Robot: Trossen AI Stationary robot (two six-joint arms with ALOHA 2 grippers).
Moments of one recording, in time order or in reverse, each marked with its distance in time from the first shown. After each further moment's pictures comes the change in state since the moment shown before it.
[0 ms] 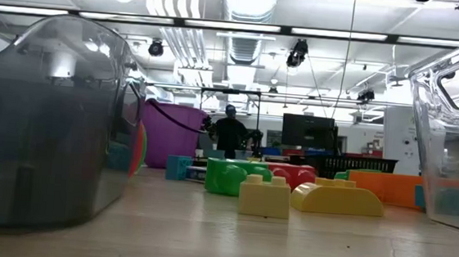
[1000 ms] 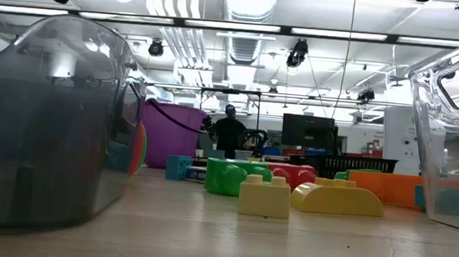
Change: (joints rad) left arm 0.000 0.003 0.000 0.009 -0.010 -0.238; right arm 0.000 0.000 0.000 0.000 0.000 0.000
